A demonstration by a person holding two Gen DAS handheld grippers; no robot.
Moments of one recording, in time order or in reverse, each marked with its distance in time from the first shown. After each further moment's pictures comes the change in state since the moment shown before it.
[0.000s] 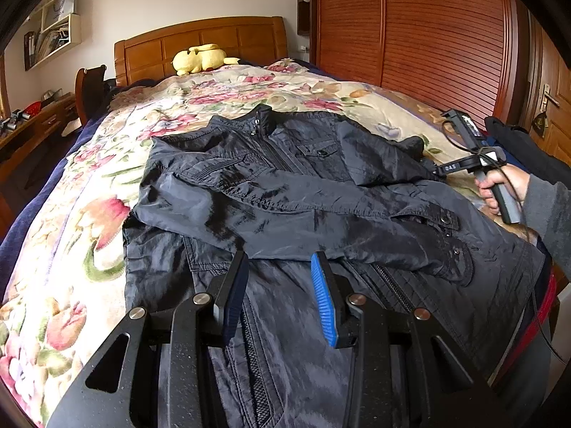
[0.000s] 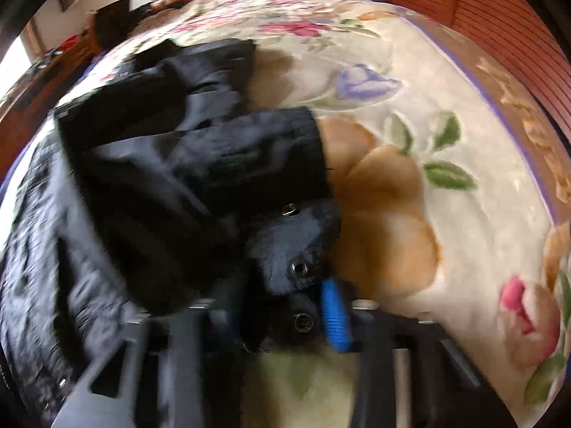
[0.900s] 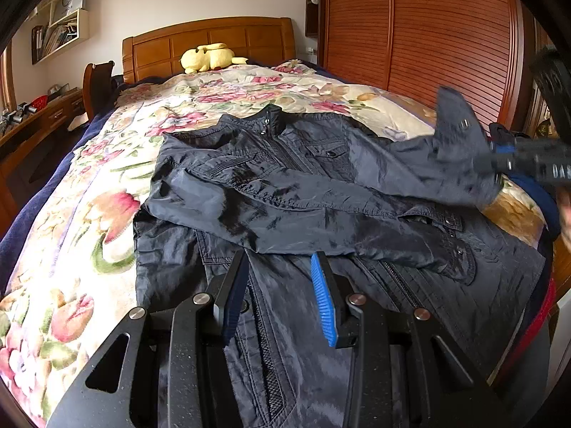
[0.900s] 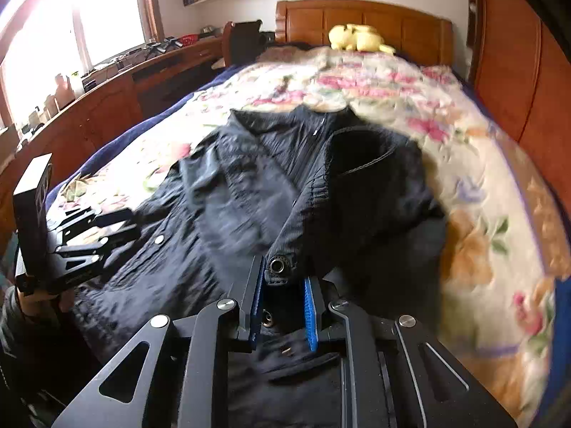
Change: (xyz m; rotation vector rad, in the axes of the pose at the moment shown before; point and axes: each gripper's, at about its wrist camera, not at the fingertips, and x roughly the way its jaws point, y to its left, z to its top) left arm -0.008 0.010 -0.003 -0.024 -0.003 0.014; right arm -0.181 0.152 -0.082 -0.261 -0.200 0.201
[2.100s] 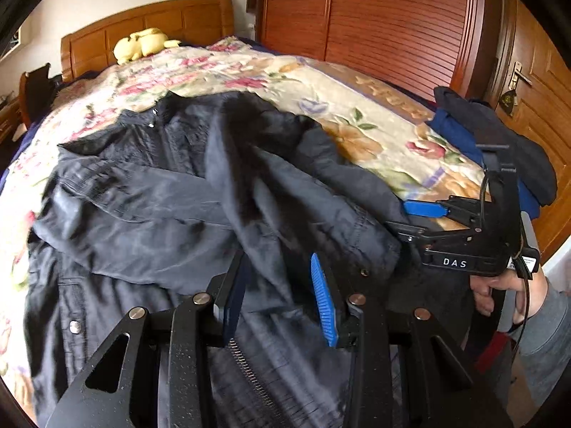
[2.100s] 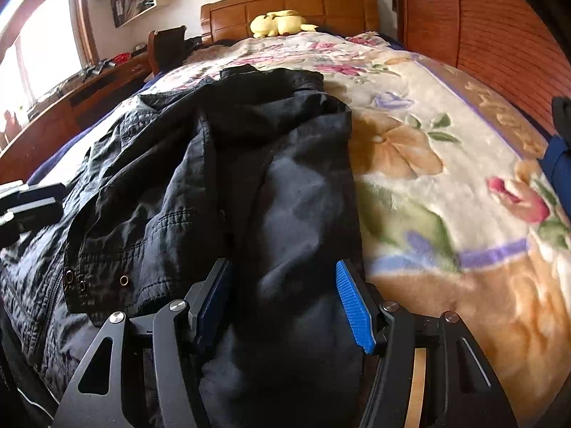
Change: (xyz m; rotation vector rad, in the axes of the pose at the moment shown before) left arm 0.054 -0.148 0.023 0.073 0.122 -0.172; right arm 0.064 -0.089 -0.098 0.198 -0.039 -0.157
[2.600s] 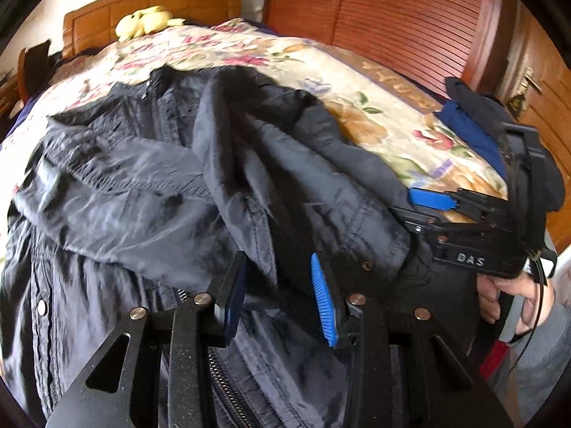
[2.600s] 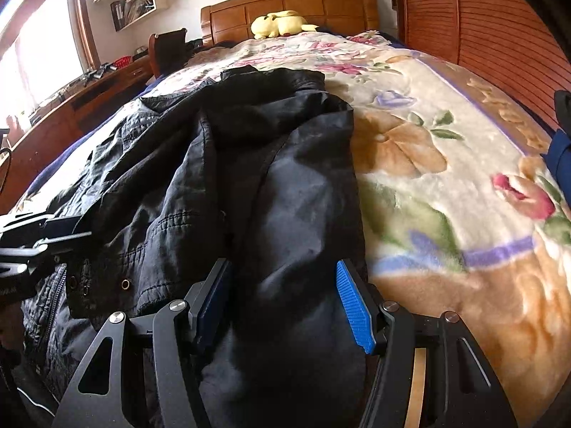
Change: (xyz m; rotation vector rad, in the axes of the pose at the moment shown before) left arm 0.025 -0.007 -0.010 -0.041 0.040 -0.017; right arm 0.001 -0.009 -0.004 0.015 -0.008 0.021
